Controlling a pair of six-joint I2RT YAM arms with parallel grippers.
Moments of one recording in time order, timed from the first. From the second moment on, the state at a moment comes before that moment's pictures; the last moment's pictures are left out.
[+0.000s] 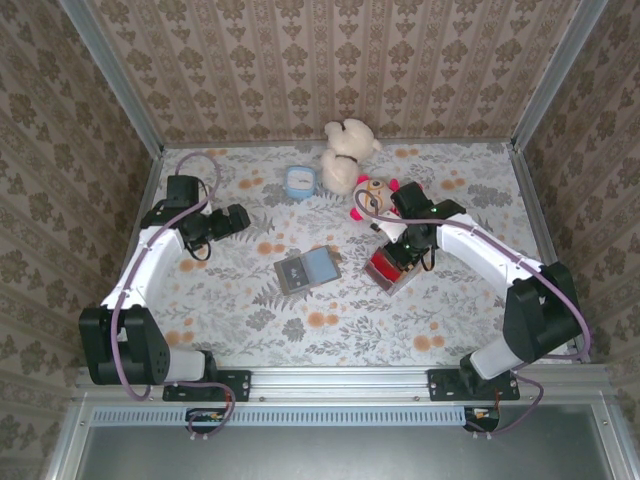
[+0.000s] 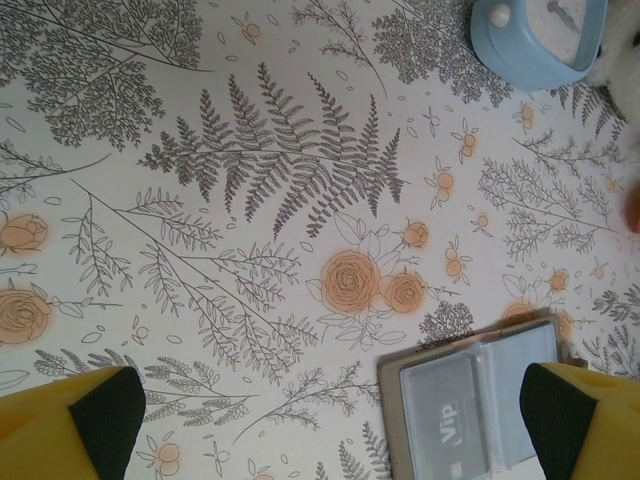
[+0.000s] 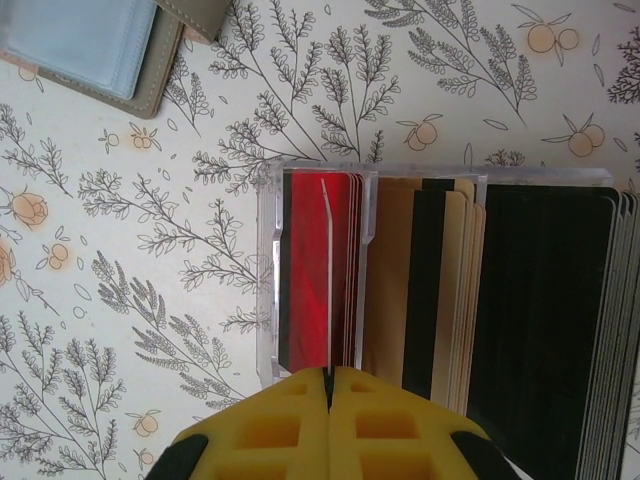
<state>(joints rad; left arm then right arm) -0.07 1.35 1.06 -0.71 0.25 -0.37 0.40 1.53 1.14 -0.88 -0.15 -0.27</state>
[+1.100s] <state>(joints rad) -0.26 1.45 0.94 -0.55 0.41 -0.51 0.57 1.73 1.25 -0.52 -0.24 0.38</state>
